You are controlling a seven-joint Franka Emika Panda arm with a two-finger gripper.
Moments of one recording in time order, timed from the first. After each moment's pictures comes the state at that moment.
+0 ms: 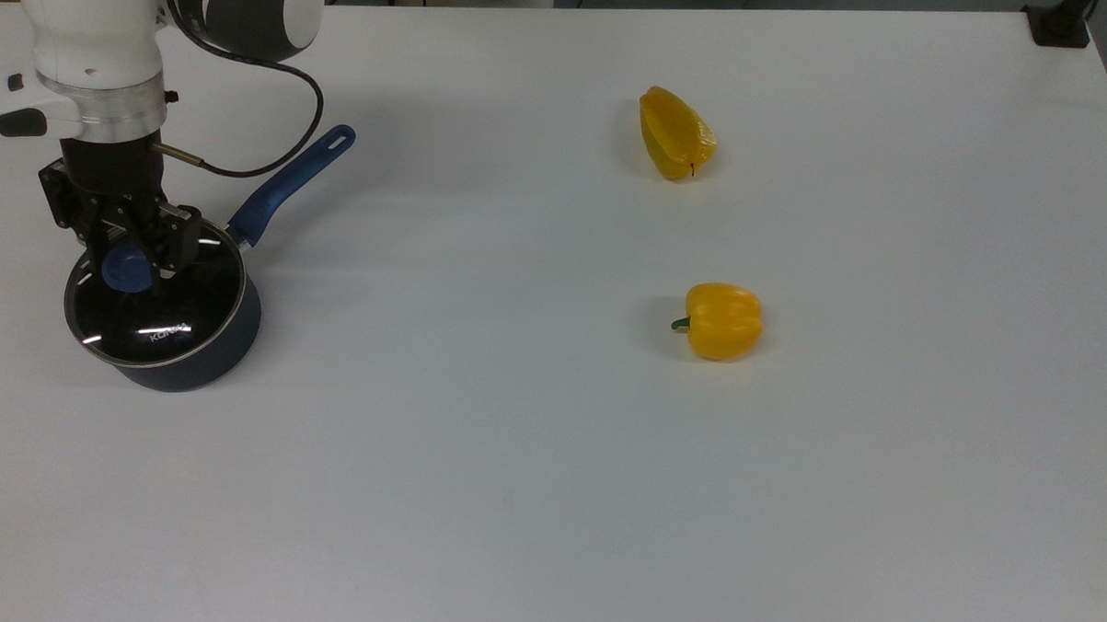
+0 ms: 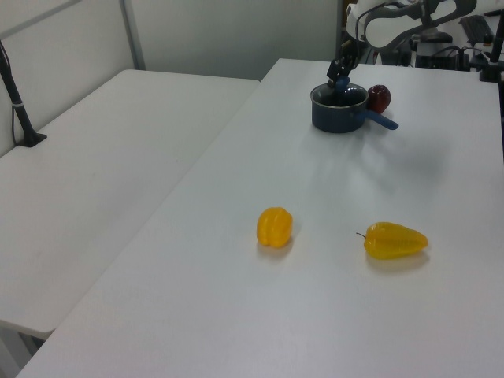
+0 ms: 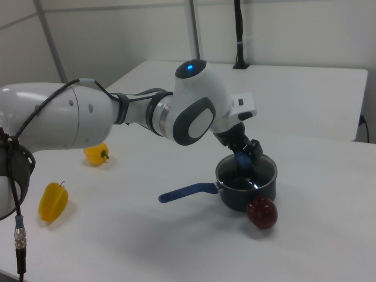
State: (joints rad) arm -0.32 0.49 0.01 -1.56 -0.06 2.49 -0.01
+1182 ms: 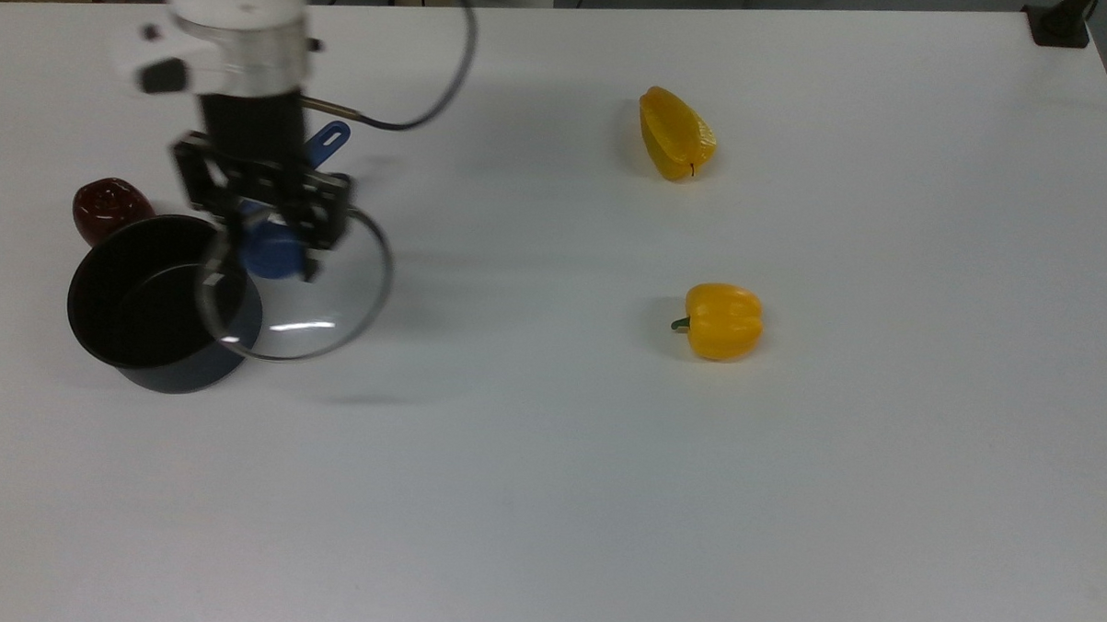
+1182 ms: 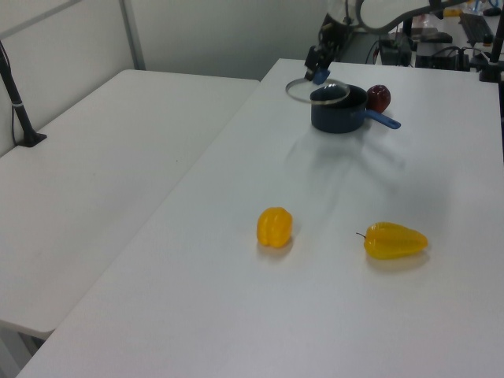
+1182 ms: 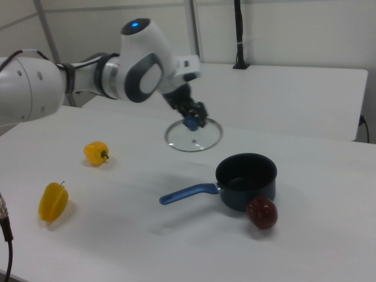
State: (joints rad) arm -0.12 0.35 0.04 -1.55 -0.06 2.34 0.18
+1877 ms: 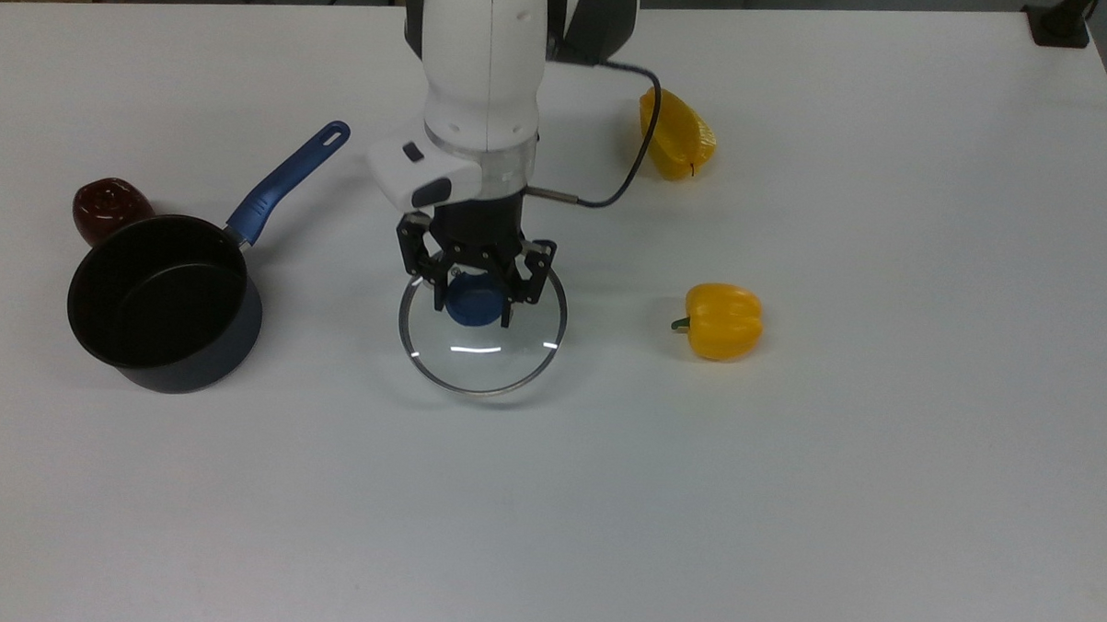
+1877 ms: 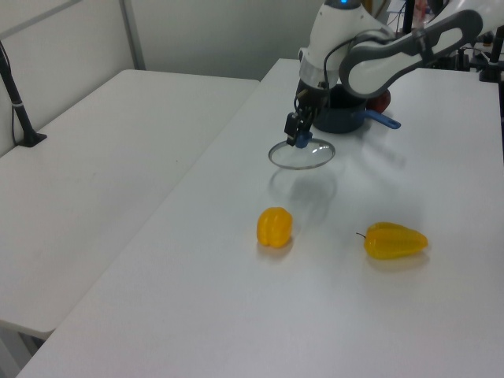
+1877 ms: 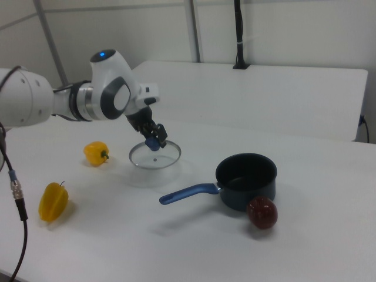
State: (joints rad) arm 0.09 0.44 0.04 -1.63 -0.15 2.39 0.36
